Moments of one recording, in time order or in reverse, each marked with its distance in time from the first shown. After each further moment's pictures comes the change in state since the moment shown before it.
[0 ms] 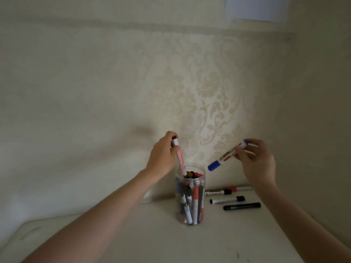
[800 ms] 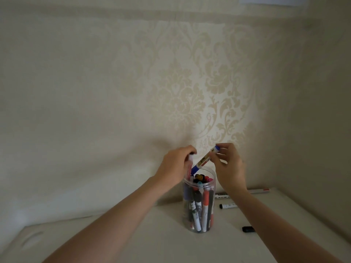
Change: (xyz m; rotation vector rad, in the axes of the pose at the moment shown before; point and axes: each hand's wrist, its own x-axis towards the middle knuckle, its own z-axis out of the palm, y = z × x) left_hand 0.002 -0.023 0.025 0.064 -0.182 0.102; right_hand -0.011 0.024 0.087 -0.041 -0.154 -0.084
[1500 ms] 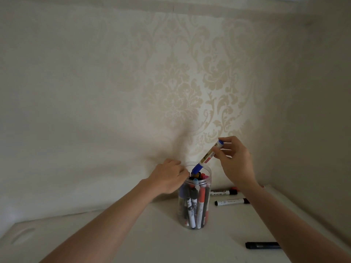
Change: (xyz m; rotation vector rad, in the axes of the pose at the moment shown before) left_hand -0.013 -0.020 0.016 0.248 -0.469 -0.167; right_hand 0.014 -0.005 -0.025 -0.071 -0.059 -0.040
